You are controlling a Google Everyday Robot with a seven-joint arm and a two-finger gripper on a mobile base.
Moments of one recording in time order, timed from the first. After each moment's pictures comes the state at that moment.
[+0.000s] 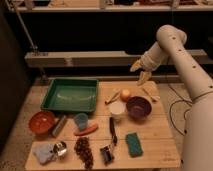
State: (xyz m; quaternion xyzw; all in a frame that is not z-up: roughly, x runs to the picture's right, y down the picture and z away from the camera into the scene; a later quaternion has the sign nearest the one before) arm 0.167 -0.067 0.780 -0.28 -0.26 -0.05 0.92
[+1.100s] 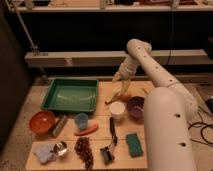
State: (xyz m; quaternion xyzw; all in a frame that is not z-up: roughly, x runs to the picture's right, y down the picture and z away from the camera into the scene) arm 0.091 -0.018 0.870 -0.35 -0.25 -0.15 0.89
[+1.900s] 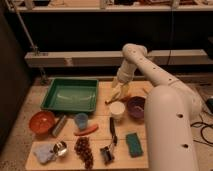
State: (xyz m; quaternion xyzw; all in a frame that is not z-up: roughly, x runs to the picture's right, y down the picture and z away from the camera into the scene) arm 0.085 0.009 0.868 -0.37 -0.24 -0.16 0.88
